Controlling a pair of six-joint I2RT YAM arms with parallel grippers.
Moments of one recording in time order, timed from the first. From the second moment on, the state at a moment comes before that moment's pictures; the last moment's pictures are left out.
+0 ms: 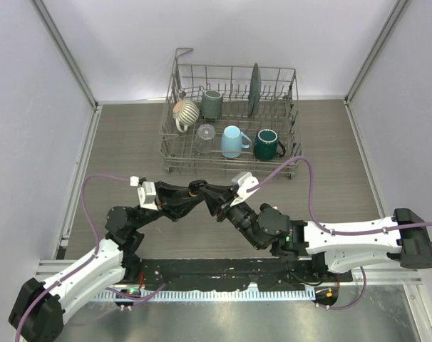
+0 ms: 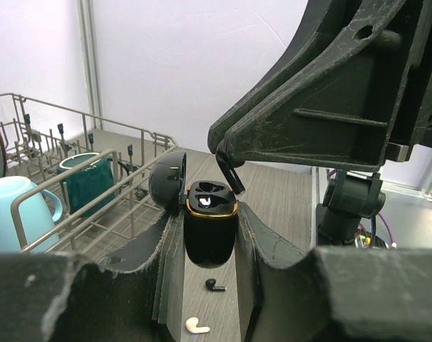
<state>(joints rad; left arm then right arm) -0.61 0.67 0.18 0.97 0.57 -0.35 1.45 1.13 0.74 0.58 0.73 0.07</state>
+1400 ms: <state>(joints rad) -0.61 0.63 0.17 0.96 0.55 -0.38 1.46 1.17 0.74 0.68 0.79 -0.05</state>
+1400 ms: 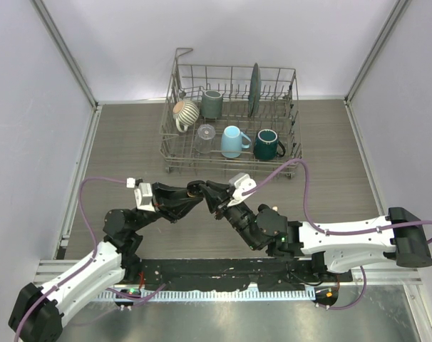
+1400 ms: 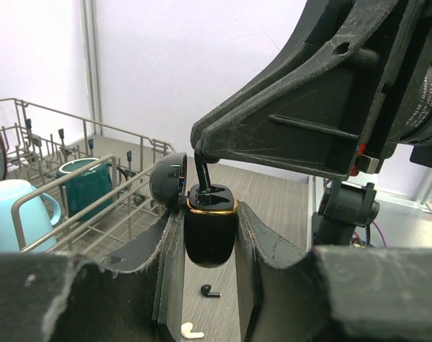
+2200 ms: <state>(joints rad) -0.61 0.58 0.16 0.92 0.48 -0.36 1.45 1.19 0.80 0.54 0.72 -0.02</state>
